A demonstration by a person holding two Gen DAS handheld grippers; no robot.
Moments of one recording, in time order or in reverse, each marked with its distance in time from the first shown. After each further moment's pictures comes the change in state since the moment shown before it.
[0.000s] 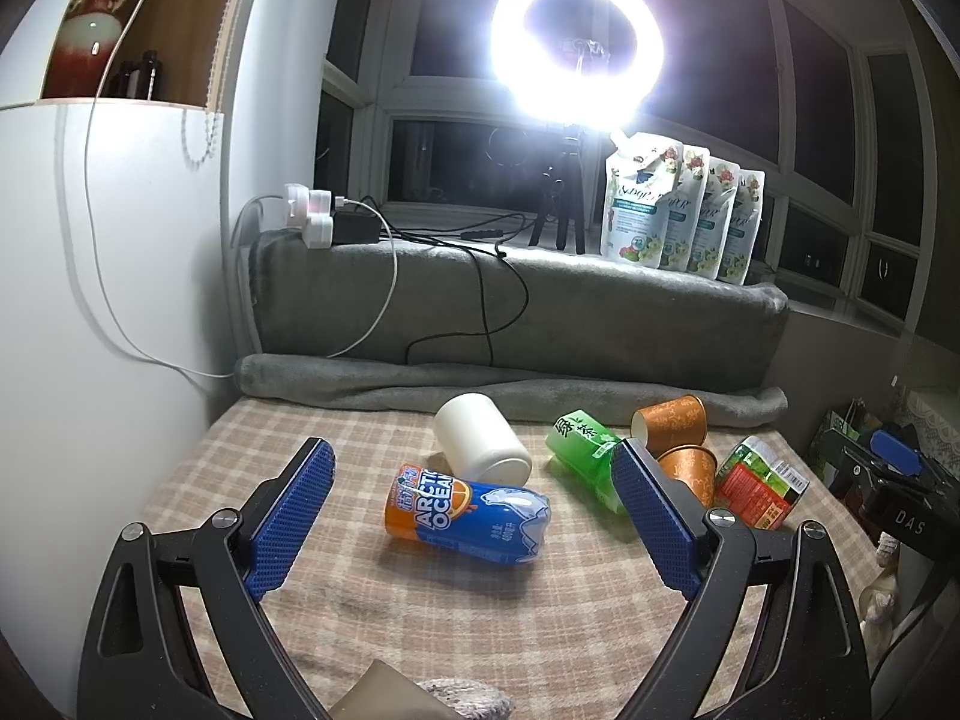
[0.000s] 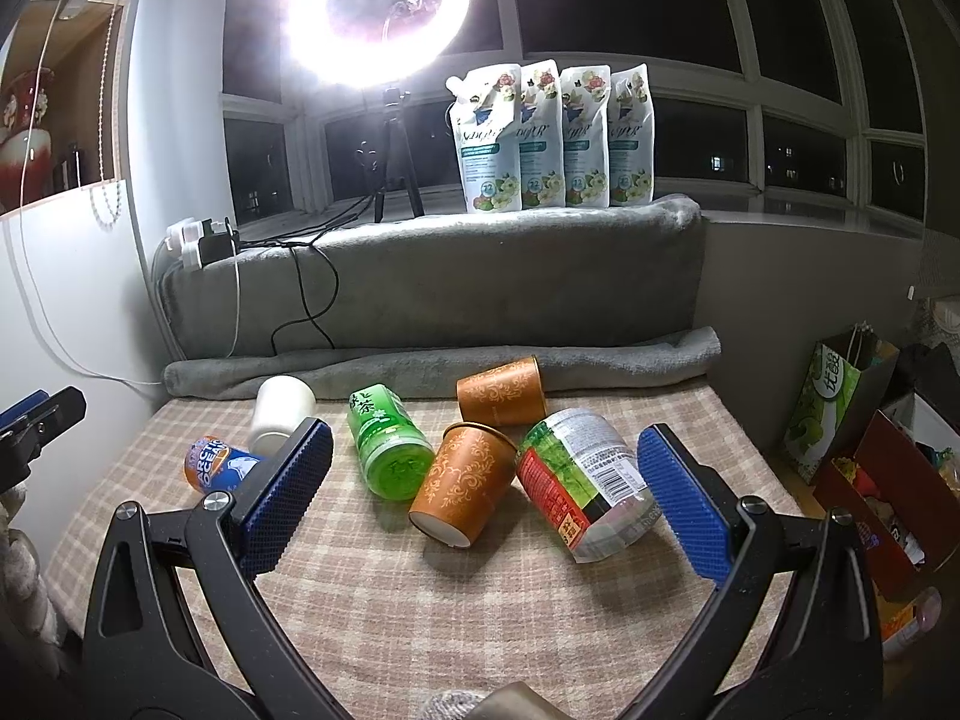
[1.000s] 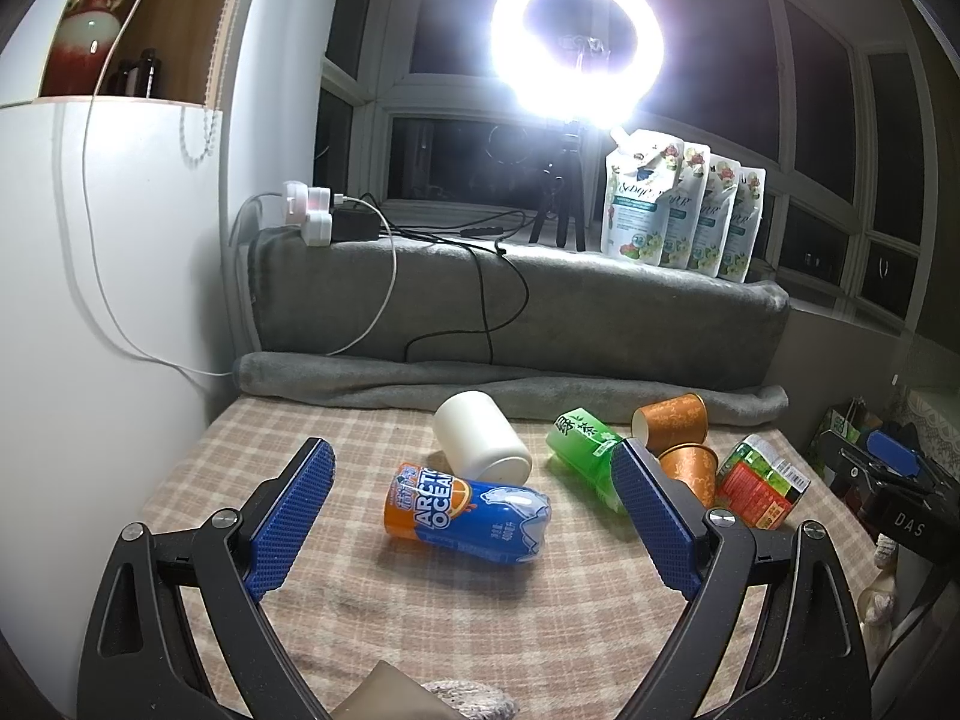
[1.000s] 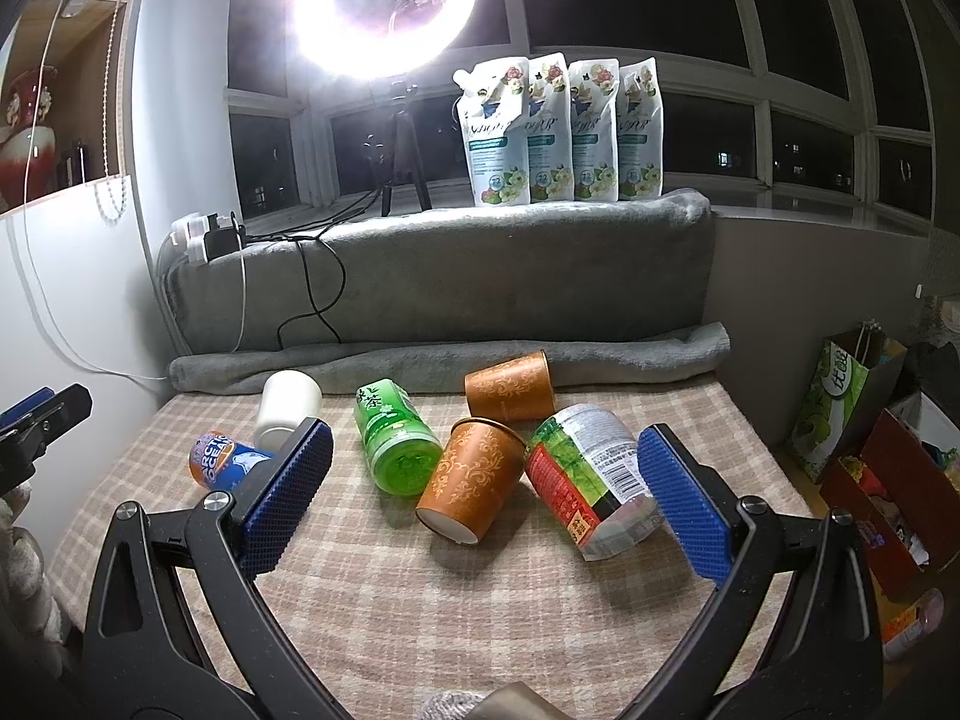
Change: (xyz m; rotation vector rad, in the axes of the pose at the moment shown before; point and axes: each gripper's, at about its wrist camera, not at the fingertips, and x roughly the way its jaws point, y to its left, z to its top) left arm 0.002 0.000 0.000 0.000 0.005 -0.002; right arm 0.006 0.005 -0.005 0.000 0.015 0.018
